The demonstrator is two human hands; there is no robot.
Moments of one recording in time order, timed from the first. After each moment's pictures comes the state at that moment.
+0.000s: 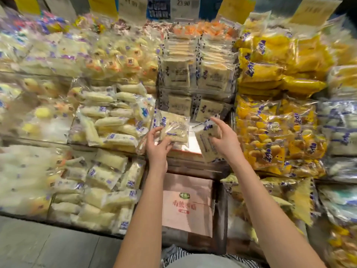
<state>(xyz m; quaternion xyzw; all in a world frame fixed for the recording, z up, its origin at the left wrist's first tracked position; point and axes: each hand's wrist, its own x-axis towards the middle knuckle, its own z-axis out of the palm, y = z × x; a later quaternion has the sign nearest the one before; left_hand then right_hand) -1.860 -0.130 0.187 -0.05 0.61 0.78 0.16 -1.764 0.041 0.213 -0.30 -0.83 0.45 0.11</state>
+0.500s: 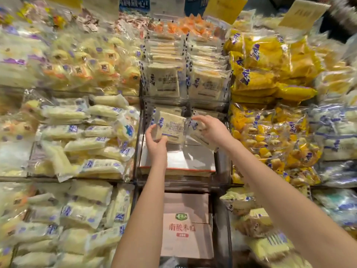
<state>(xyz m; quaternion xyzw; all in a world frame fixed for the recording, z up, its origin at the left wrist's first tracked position) -1.944 -0.059 0.134 -0.05 0.66 0.73 0.19 -1.859 0.107 0.194 -0.23 -0.94 0.23 -0.01</state>
